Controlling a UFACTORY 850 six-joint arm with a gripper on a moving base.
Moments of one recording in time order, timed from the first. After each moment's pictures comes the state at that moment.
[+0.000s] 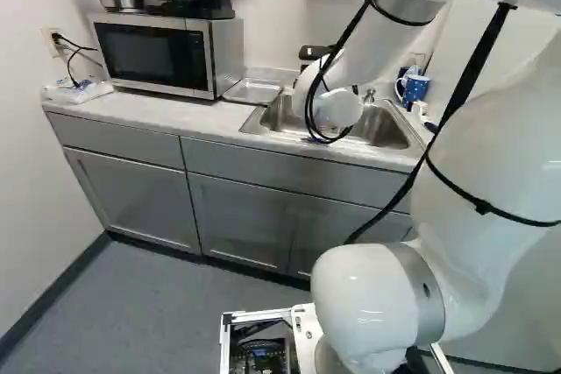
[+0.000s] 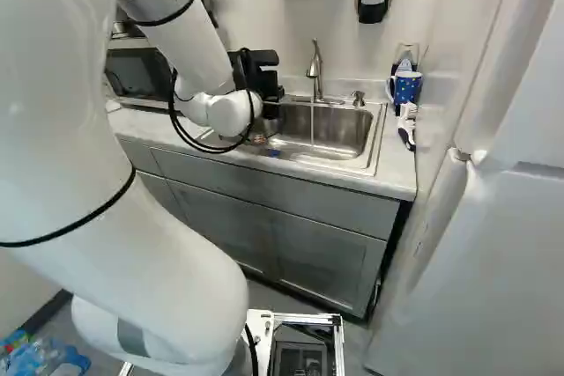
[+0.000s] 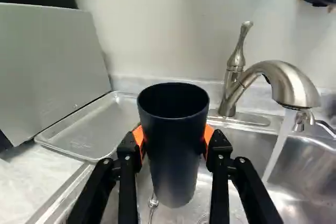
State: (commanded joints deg) arm -3.1 1.3 -34.3 0.7 47.4 0.0
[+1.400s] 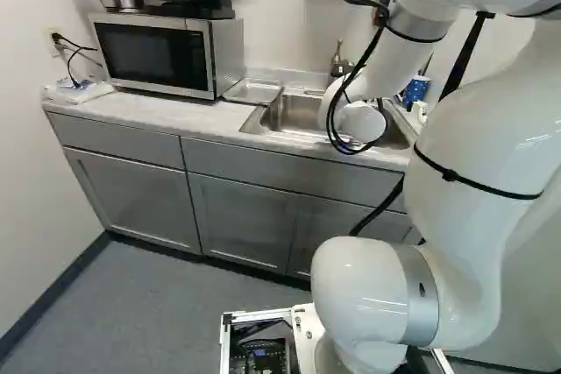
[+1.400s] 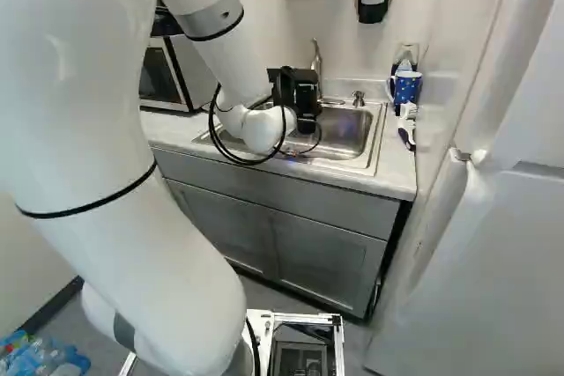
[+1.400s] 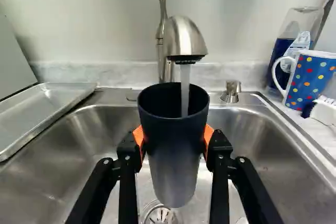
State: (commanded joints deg) arm -15.3 -4.6 -34.1 0.7 51.0 0.0
